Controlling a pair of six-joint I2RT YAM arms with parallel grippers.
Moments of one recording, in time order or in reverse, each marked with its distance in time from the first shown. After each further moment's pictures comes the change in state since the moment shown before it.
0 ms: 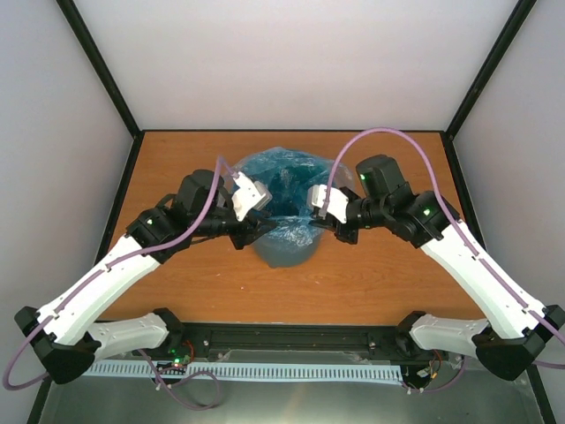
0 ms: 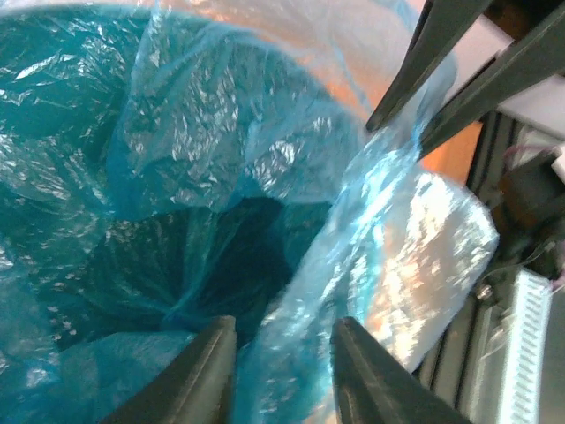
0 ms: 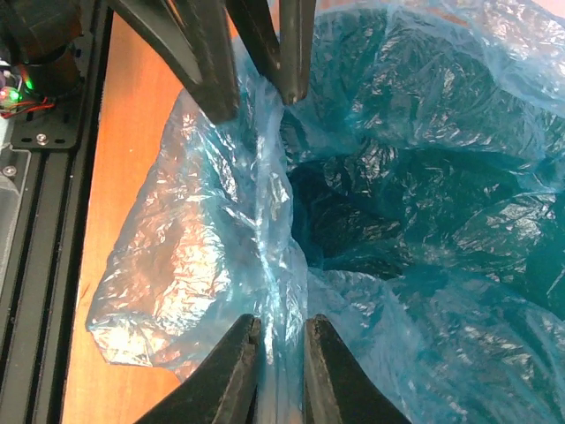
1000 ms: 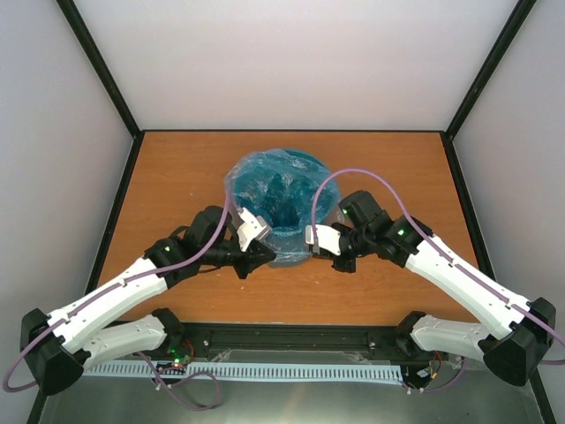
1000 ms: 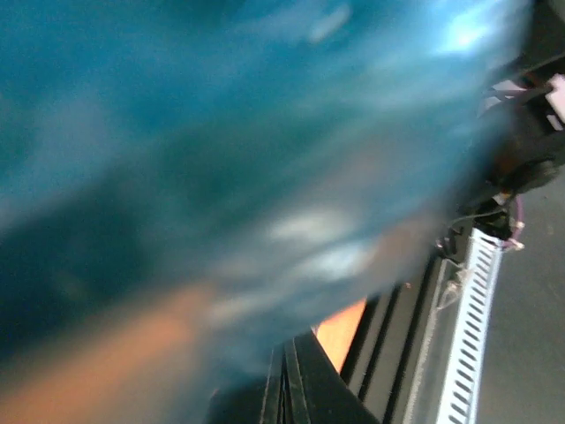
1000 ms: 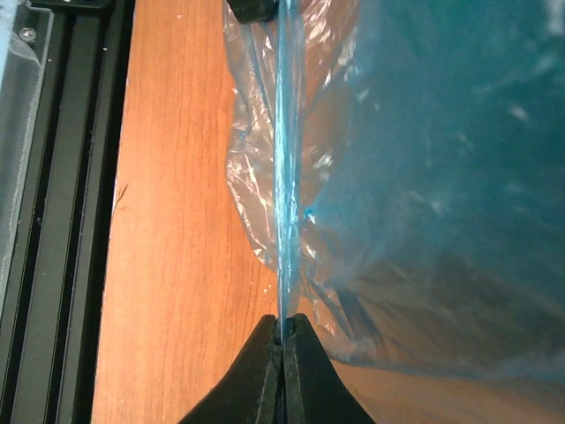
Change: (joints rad) left arm -0.047 -0.114 -0.407 0.213 0.088 -0.154; right arm 0.063 -0.060 -0.339 0.070 0.045 -0.056
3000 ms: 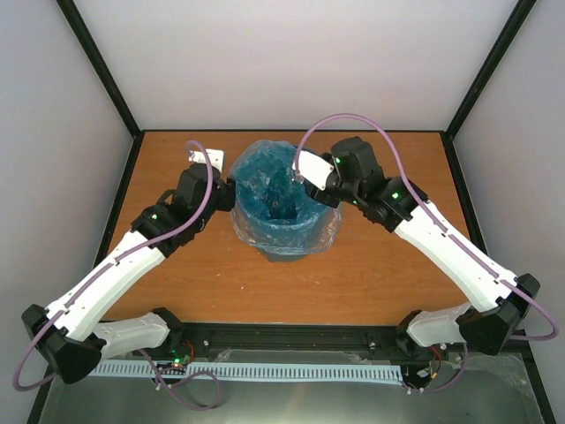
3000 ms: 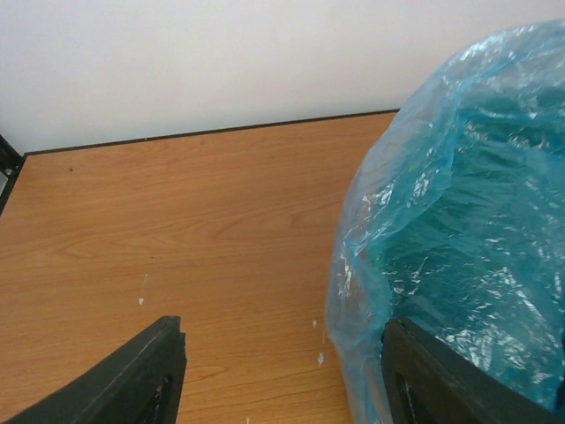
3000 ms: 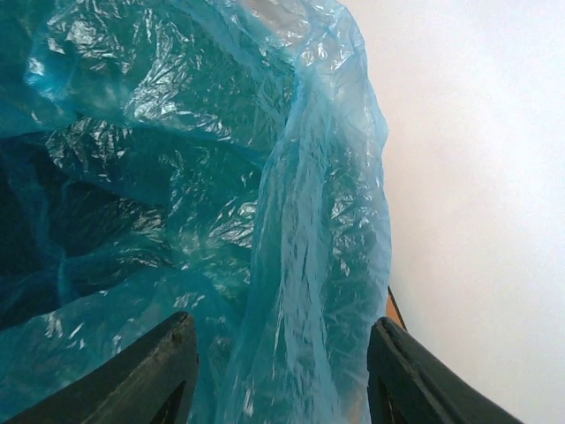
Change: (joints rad) left arm 0.134 0.129 0.345 -0.095 -0.940 -0.146; right arm 0.001 0.212 0.419 0.181 0.507 0.036
